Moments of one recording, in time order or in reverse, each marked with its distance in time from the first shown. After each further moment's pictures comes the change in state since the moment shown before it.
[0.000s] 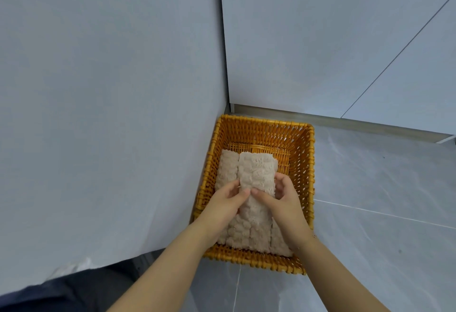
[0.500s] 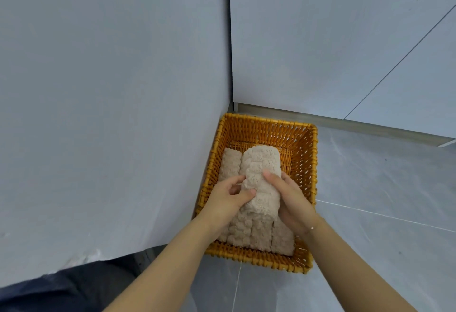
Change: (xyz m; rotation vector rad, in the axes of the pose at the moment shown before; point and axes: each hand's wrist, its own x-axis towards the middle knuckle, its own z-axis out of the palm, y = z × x) left_hand 0.001 -0.001 -0.008 0.016 0.010 0.069; right_hand 0.022 -0.013 -0.005 0.380 -0.242 0.279
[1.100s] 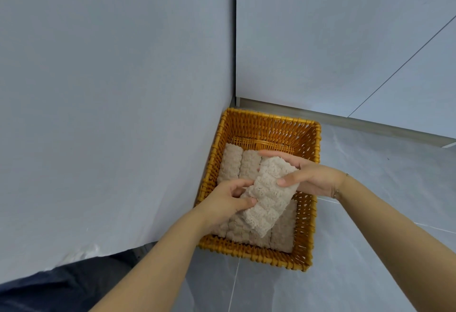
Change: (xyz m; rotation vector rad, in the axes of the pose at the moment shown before) left_hand 0.004 -0.006 -0.011 0.160 -0.165 -0.057; right_hand 0.027 -0.072 -0.037 -0.555 -0.467 0.251
